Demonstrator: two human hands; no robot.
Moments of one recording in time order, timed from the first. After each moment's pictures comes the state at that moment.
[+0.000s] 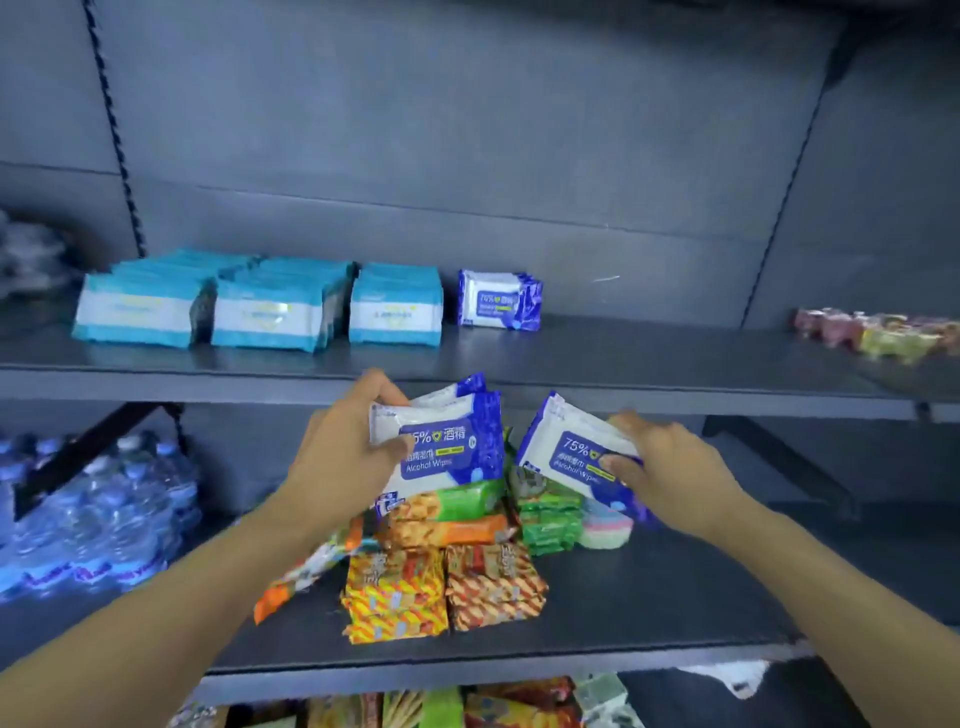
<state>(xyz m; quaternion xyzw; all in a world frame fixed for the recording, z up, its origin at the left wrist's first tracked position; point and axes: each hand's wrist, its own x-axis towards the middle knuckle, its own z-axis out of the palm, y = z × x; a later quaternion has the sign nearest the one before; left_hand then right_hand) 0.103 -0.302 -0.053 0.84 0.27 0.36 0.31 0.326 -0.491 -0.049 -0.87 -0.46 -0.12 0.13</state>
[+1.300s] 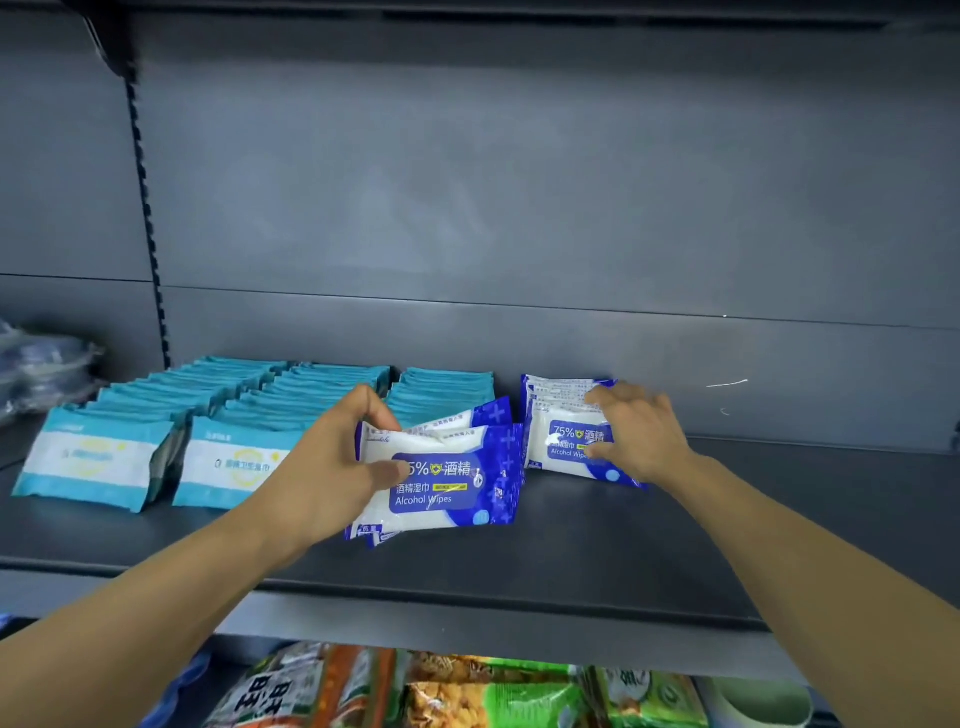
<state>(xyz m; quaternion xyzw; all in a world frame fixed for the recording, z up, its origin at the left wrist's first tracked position) 0.198 -0.152 0.017 0.79 0.33 0.37 0.37 0.518 -0.209 0.003 -0.82 -0.52 -0.23 0.09</state>
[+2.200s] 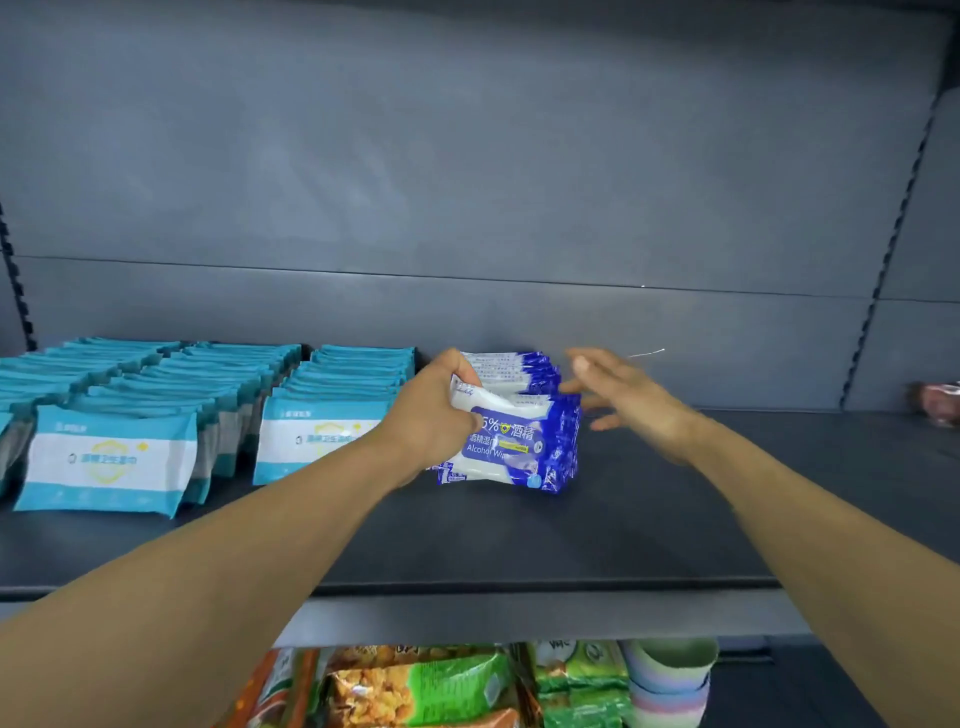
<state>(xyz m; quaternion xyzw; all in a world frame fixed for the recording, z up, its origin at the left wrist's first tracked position) 0.350 -0.171 0.015 0.83 0.25 0.33 0.37 0.533 -0.290 0.023 -0.70 -0.50 0.17 0.48</state>
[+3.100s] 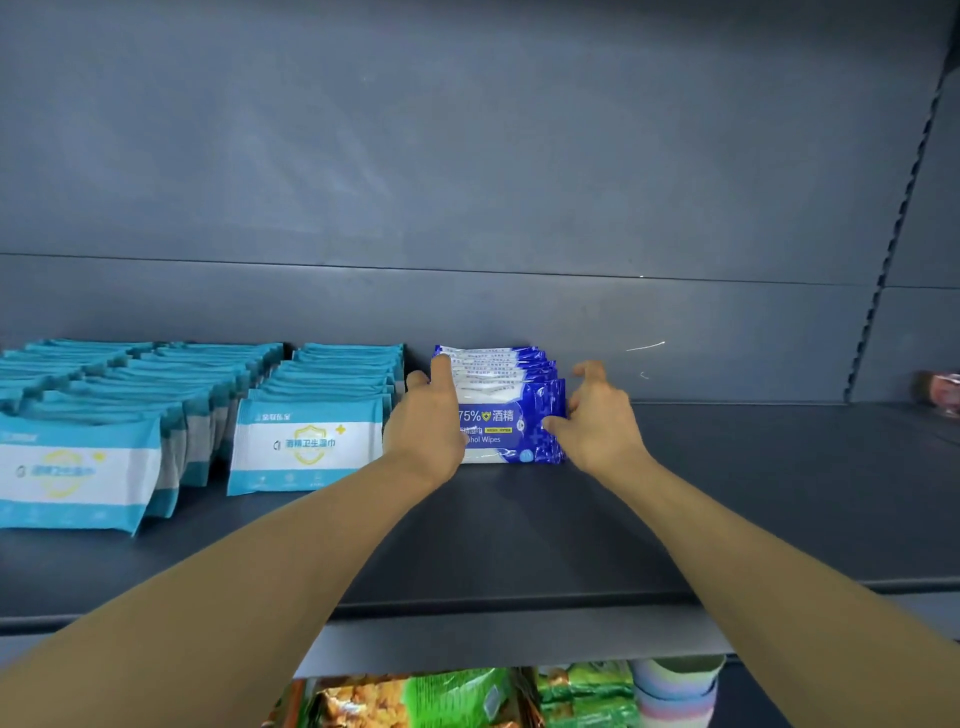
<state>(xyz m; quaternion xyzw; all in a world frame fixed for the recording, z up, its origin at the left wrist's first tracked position) 0.392 -0.135 -0.021 0.88 0.33 0.32 0.12 0.530 -0.243 -0.019 -0.83 -0.38 -0.06 0.41</state>
